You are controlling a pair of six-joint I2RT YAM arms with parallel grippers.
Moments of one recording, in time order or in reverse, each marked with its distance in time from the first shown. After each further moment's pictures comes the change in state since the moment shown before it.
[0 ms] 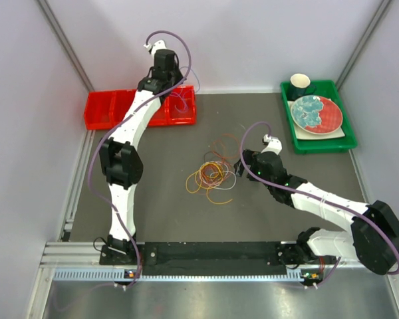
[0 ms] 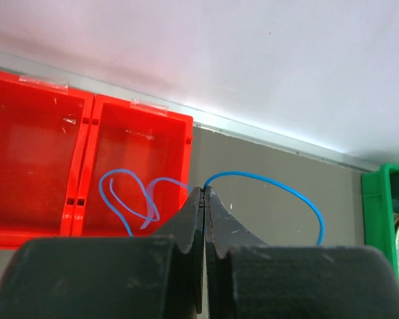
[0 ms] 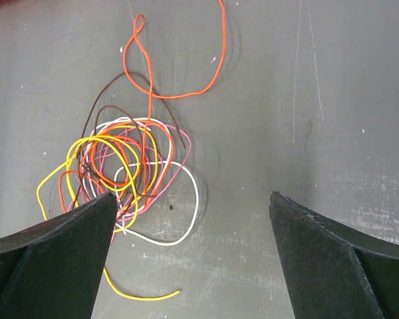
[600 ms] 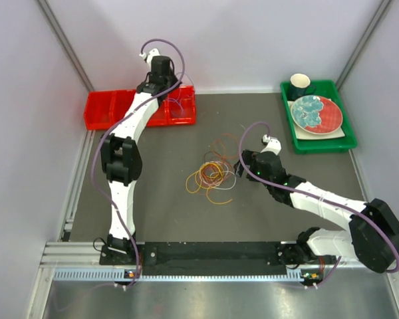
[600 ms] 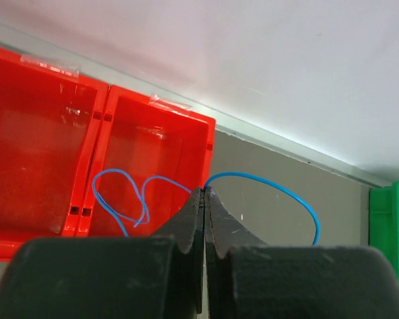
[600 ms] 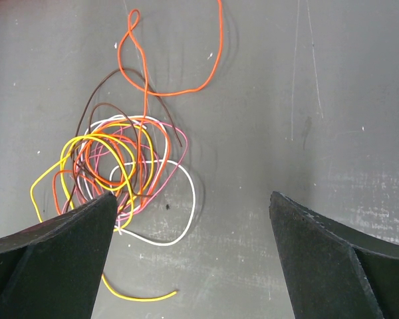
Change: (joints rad) left arm 0.050 0.038 -0.066 0.085 0.040 -0.066; right arm 0.000 0.017 0.002 0.000 0.001 0.000
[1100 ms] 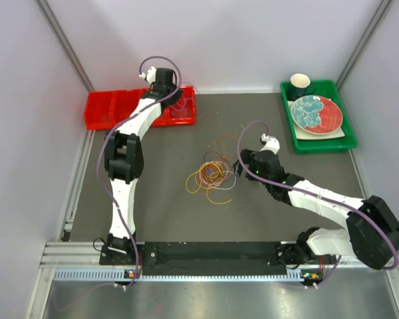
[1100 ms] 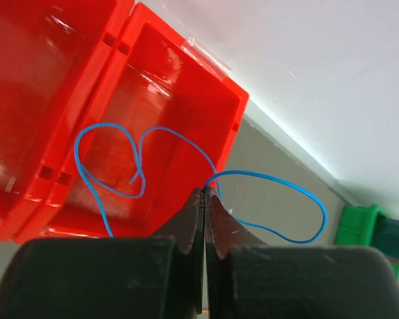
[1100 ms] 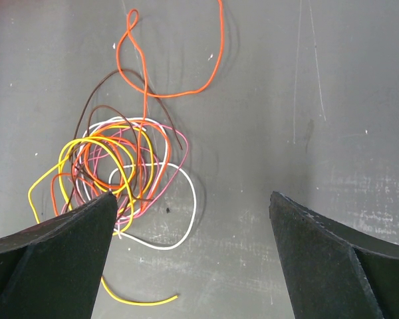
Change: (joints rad) left arm 0.009 0.063 -0.105 0.038 0.014 -0.308; right arm 0.000 0.028 0.018 -0.001 0.000 0.000
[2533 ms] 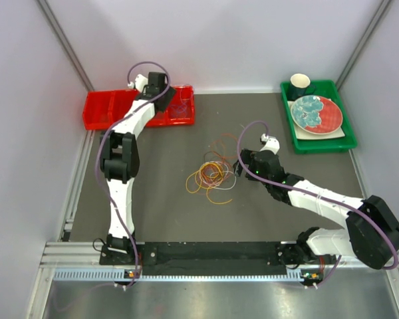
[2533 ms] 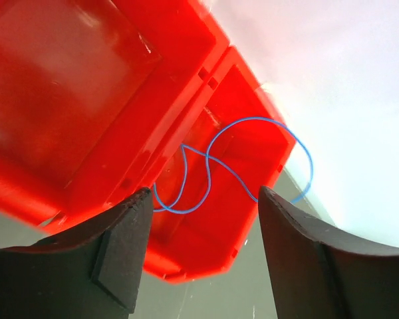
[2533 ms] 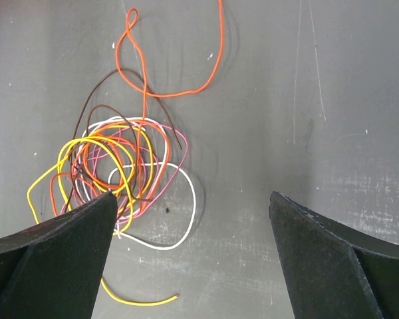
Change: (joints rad) left arm 0.058 -0.004 -0.069 -0.007 -0.062 -0.159; right arm 0.000 0.004 0.001 0.000 0.000 0.000
